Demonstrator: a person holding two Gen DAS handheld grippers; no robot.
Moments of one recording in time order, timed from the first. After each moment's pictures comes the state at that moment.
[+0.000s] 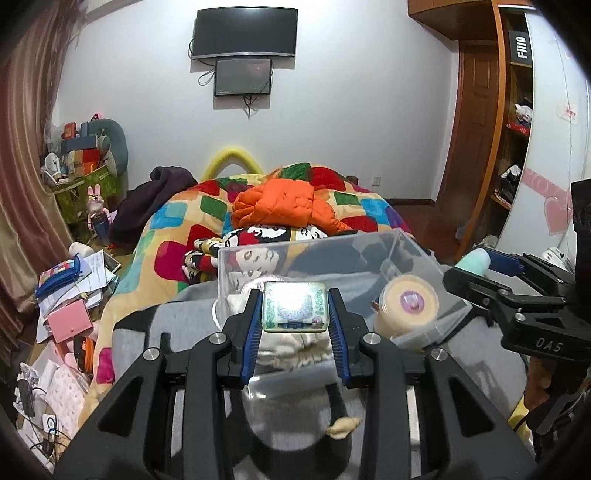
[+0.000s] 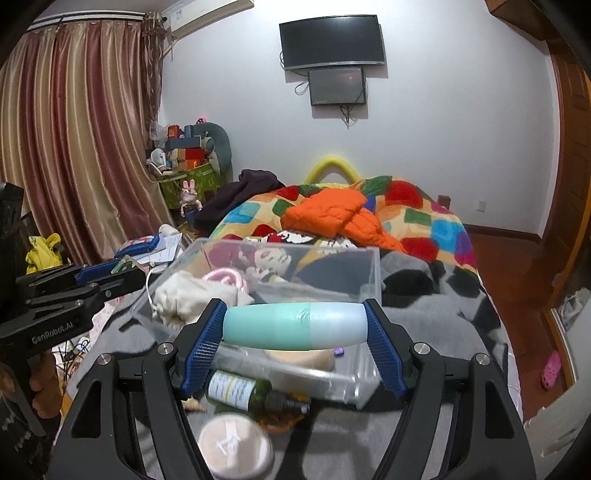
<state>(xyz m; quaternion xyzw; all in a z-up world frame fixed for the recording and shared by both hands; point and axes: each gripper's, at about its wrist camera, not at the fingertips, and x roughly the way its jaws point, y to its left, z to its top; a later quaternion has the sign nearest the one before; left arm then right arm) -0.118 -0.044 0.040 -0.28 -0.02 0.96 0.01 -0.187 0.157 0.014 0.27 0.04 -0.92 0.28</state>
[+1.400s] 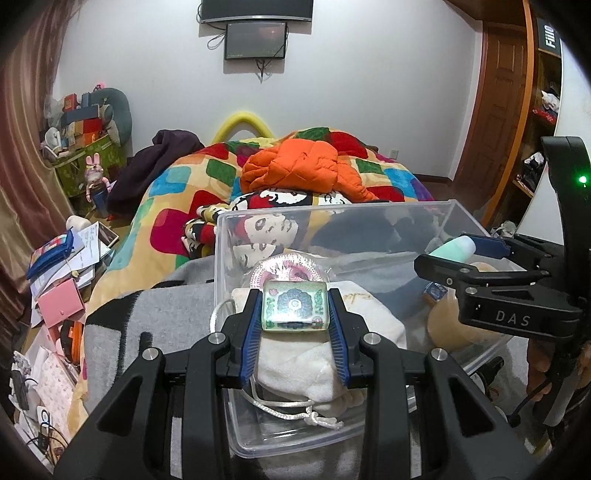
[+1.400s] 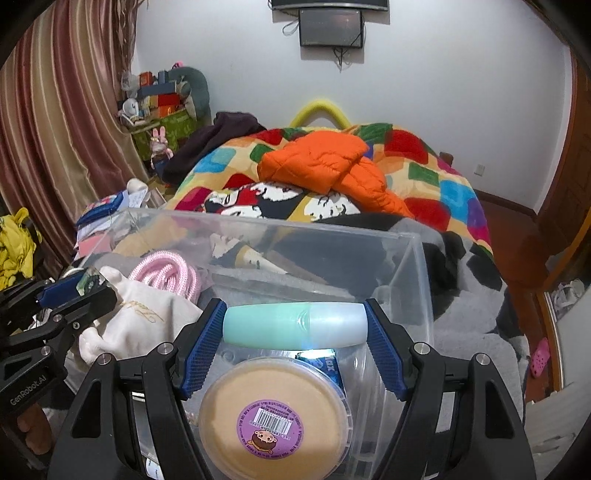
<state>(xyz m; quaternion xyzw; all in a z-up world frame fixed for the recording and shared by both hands) -0.181 -0.063 -0.015 -0.34 -0.03 0.94 -0.01 -0.286 0.103 -0.042 0.38 0.09 -0.89 0.24</state>
